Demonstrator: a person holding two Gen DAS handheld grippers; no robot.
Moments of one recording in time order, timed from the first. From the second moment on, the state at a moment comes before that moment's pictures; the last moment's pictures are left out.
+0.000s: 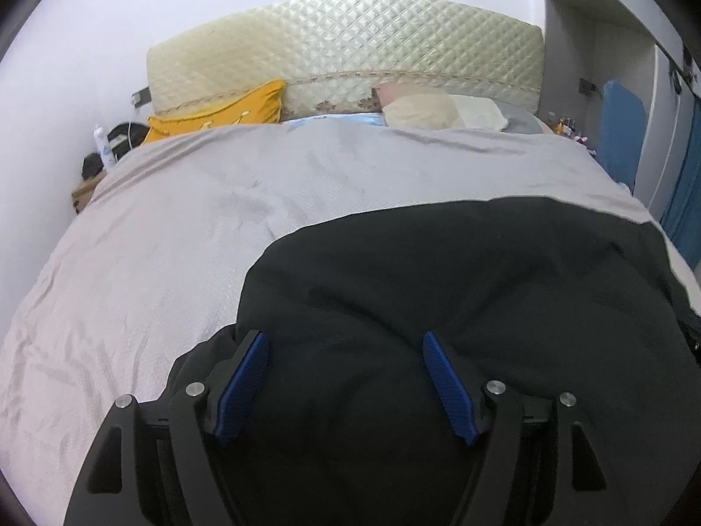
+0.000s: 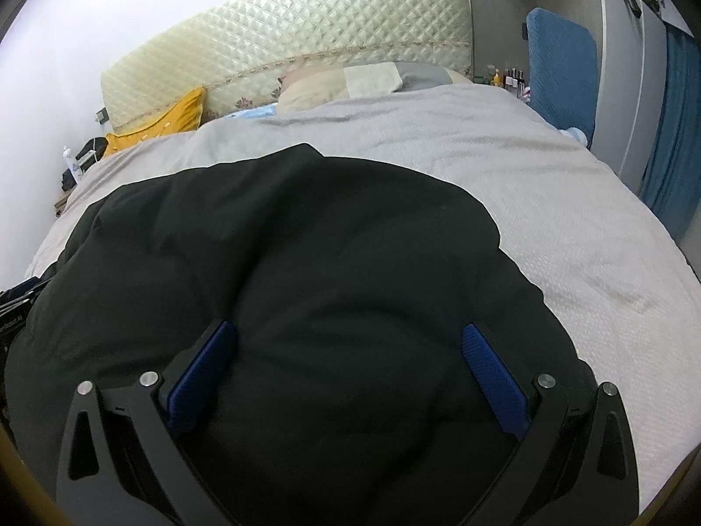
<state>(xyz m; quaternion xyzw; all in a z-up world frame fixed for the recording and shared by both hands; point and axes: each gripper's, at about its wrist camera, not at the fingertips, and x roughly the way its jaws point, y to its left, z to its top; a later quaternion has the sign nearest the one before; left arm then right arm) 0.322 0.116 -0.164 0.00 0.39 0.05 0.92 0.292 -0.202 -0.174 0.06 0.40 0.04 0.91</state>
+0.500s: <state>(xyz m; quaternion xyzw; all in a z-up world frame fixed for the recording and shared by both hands) 0.221 0.066 -0.012 0.02 0.29 0.02 0.96 0.208 -0.190 -0.026 0.06 0.27 0.05 0.96</state>
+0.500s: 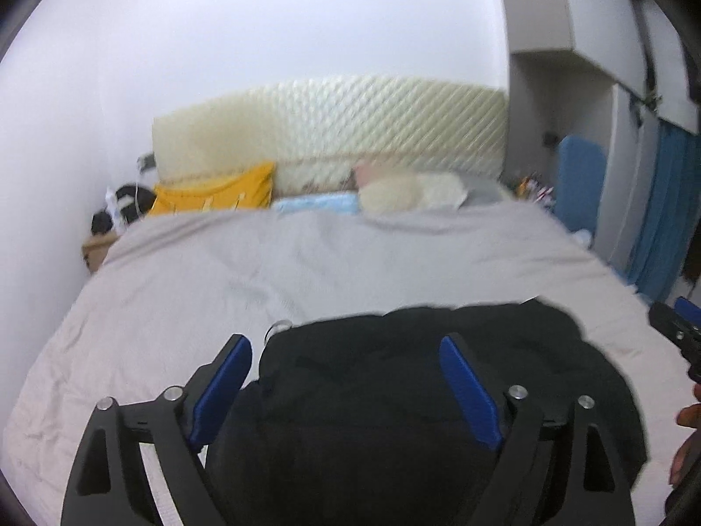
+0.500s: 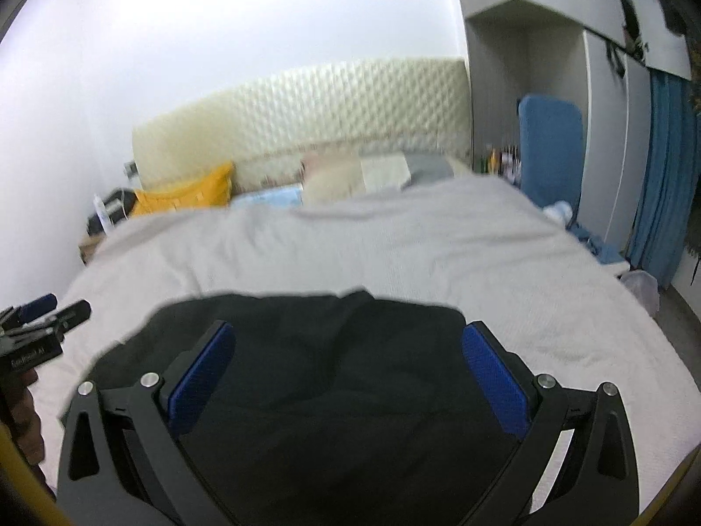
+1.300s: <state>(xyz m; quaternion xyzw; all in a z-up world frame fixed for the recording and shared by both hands) 0.024 0.056 0.095 0.00 0.18 -0.04 0.98 0.020 -0.139 0.099 0.03 0.12 0.09 0.99</state>
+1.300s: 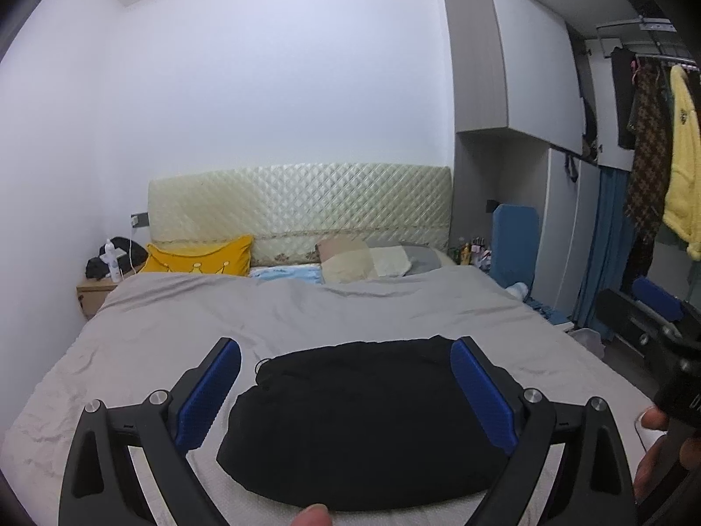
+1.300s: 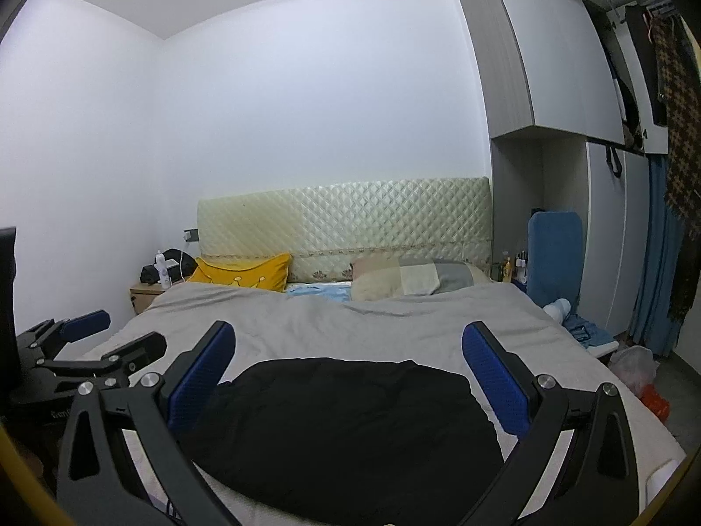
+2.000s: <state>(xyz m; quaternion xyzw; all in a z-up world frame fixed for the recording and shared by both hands) 0.002 0.067 0.042 -0.01 0.24 -0.05 0.97 -0.029 -0.120 0.044 0.05 0.17 0.09 0.98</state>
